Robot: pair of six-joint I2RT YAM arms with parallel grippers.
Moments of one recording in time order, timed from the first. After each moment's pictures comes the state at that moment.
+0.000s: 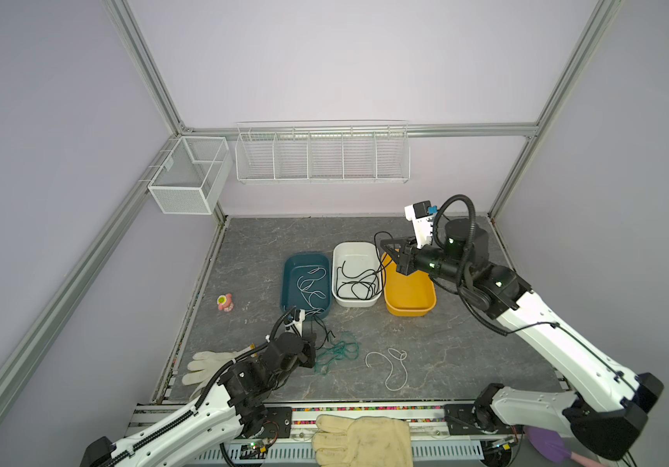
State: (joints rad) left arm -0.94 0.58 0.30 -0.36 -0.27 -0.63; right arm 0.67 1.26 1.33 -0.35 -0.24 0.43
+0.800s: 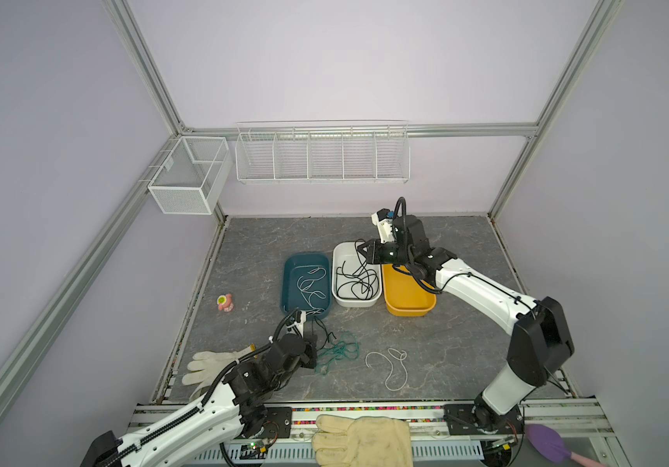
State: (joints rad) left arm -0.94 0.61 0.25 -0.30 -0.27 -0.66; right arm 0.60 1.70 1.36 -0.18 -0.32 0.53
